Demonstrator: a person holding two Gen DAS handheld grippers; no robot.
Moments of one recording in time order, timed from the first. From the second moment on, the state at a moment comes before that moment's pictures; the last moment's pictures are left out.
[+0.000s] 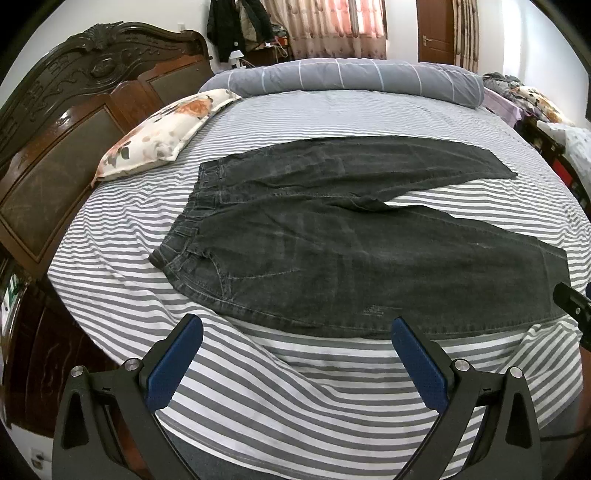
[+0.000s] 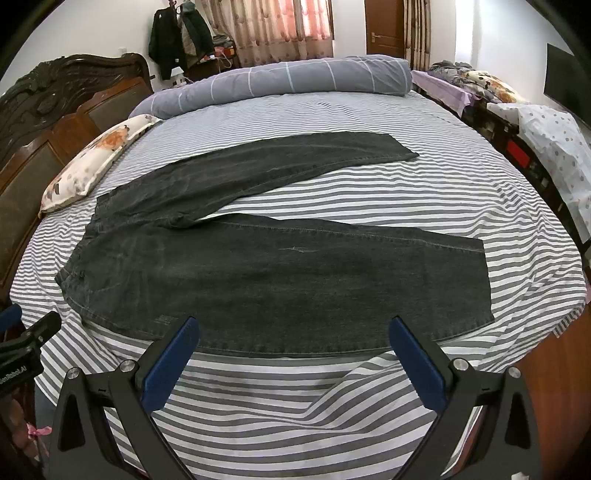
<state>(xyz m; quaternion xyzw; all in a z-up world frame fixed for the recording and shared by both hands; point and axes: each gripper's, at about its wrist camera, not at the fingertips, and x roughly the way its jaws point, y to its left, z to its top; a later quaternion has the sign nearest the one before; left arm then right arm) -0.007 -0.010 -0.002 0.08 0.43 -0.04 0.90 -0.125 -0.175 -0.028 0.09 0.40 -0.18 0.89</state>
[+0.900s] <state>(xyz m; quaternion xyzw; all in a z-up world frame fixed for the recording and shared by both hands) -0.008 -0.008 0.000 0.08 0.43 -0.04 0.90 -0.123 -0.174 -0.027 0.08 0.40 -0.18 0.90</state>
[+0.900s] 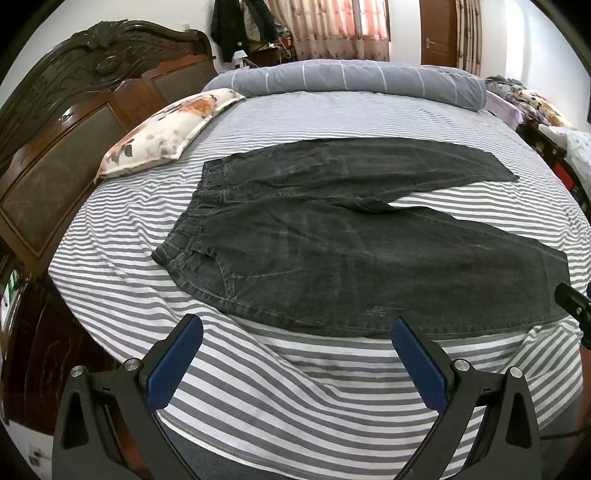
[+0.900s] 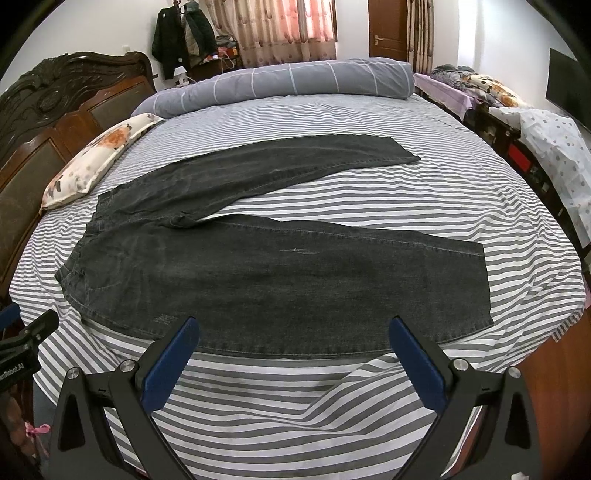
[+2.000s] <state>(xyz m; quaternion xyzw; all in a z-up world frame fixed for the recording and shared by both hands) 0.170 0.112 0.015 0.03 0.41 0.00 0.91 -0.029 -0.200 0.005 0.02 0.39 -0.10 0.92</state>
